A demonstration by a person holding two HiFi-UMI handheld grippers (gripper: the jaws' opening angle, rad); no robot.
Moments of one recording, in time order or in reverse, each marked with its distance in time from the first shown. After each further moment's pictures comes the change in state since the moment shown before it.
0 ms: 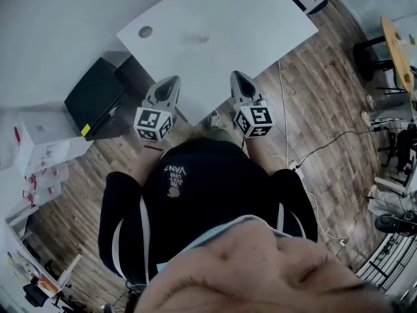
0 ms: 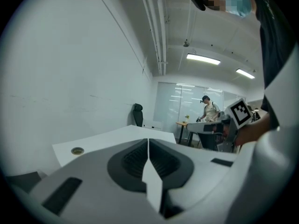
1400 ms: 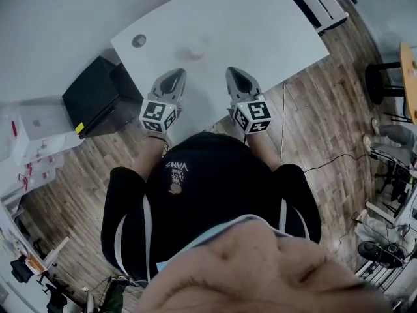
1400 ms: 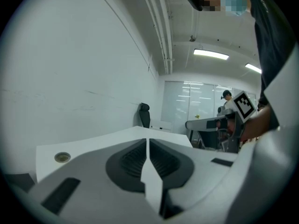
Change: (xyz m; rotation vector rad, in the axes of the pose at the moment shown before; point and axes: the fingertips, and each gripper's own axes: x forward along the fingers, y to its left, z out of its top) left arm 0.139 0.024 -0.002 -0.007 -0.017 0.091; right arm 0.103 -0.083 0.005 -0.020 0.062 0.198
